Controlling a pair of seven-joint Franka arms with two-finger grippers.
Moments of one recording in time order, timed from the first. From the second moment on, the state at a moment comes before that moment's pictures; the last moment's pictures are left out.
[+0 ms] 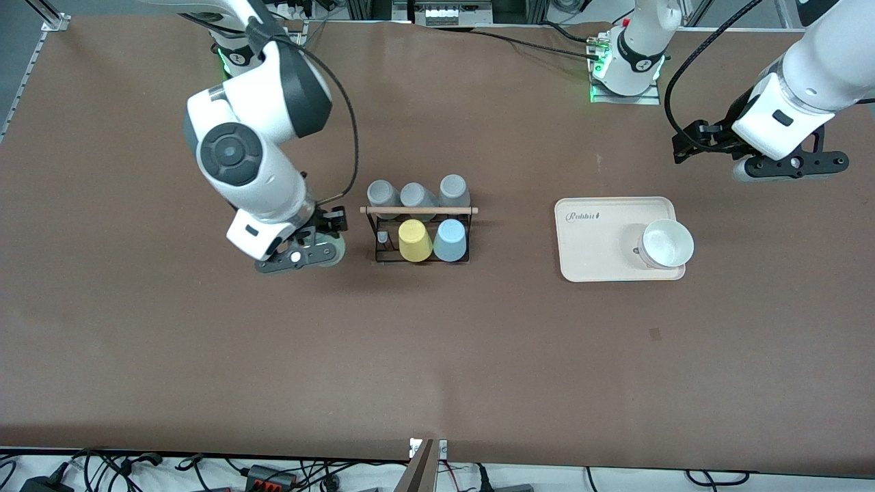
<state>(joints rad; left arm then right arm) 0.00 -0.02 -0.16 -1.65 -0.03 1.52 -0.25 0.43 0.46 0.09 -1.41 -0.02 1.82 0.33</state>
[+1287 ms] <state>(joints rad) 0.00 -0.02 -0.16 -1.65 -0.03 1.51 -0.25 0.53 0.55 0.09 -1.40 0.00 1.88 0.45</state>
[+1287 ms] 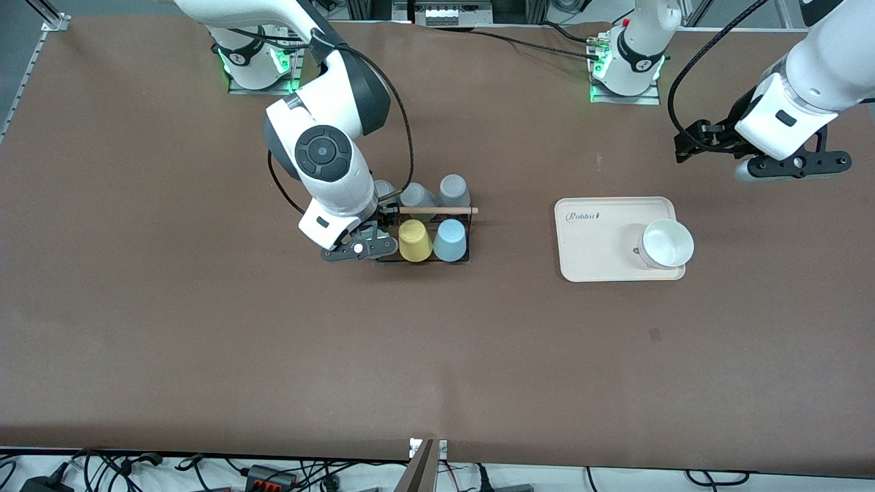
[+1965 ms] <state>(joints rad) 0.00 -0.02 -0.16 -1.65 -0.04 1.51 -0.25 0.53 0.58 0.09 -1.40 0.03 1.87 0.46</state>
